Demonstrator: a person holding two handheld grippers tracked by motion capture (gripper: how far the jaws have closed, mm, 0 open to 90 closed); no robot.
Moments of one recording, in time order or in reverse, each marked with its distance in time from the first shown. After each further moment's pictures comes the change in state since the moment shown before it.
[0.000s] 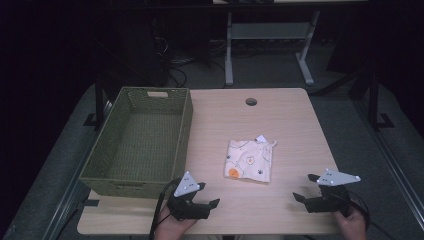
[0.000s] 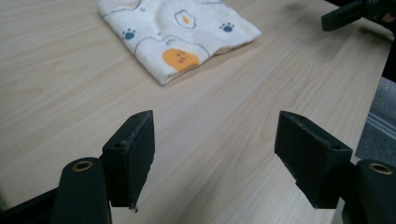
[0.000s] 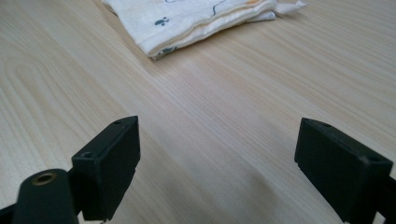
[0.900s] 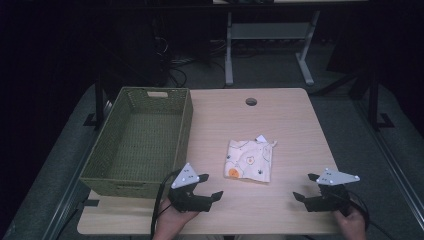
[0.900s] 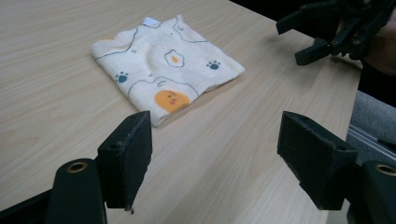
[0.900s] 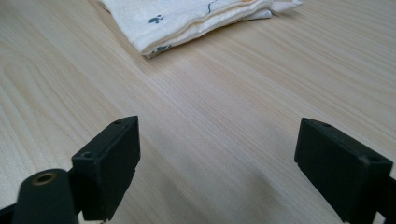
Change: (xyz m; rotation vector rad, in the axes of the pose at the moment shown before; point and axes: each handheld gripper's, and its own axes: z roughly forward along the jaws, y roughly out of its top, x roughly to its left) left arm 0.005 0.024 -0.002 -0.065 -0.063 0.026; right arm -0.002 -0.001 0.002 0.004 -0.012 0.003
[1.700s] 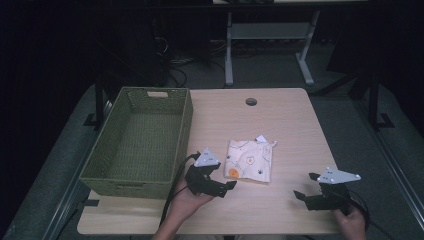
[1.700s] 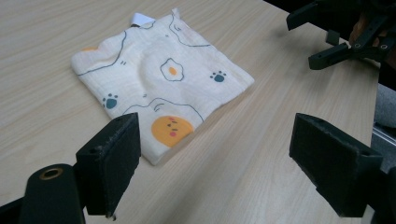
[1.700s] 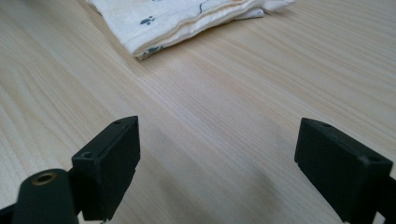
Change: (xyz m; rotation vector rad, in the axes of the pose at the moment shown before) left arm 0.011 0.036 0.044 0.101 -0.029 0.005; right arm -0.004 -0.001 0.001 -0.002 -0.008 0.017
